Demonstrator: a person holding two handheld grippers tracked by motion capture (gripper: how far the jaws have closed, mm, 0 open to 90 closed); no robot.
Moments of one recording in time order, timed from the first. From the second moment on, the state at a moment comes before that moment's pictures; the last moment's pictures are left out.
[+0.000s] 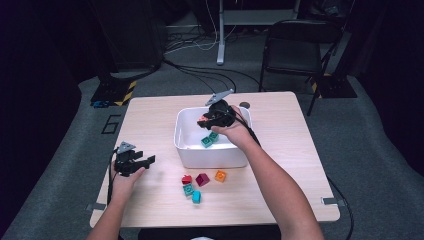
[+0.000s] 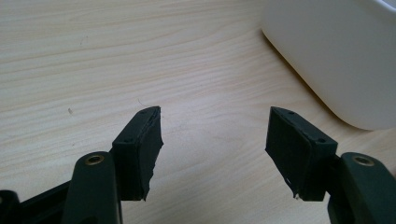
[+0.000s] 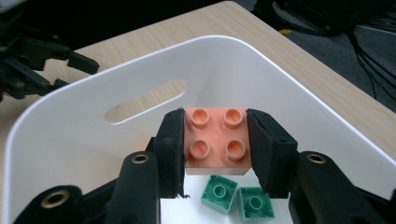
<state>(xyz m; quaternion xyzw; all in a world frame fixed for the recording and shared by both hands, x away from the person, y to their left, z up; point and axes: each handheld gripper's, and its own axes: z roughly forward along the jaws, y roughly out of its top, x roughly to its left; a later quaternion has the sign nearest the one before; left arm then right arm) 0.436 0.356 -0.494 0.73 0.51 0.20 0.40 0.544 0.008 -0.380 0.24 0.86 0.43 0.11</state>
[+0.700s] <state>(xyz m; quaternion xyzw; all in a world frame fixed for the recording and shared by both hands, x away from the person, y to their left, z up) 0.436 0.356 -0.494 0.73 0.51 0.20 0.40 0.556 0.010 -0.394 0.27 0.87 0.40 0.09</state>
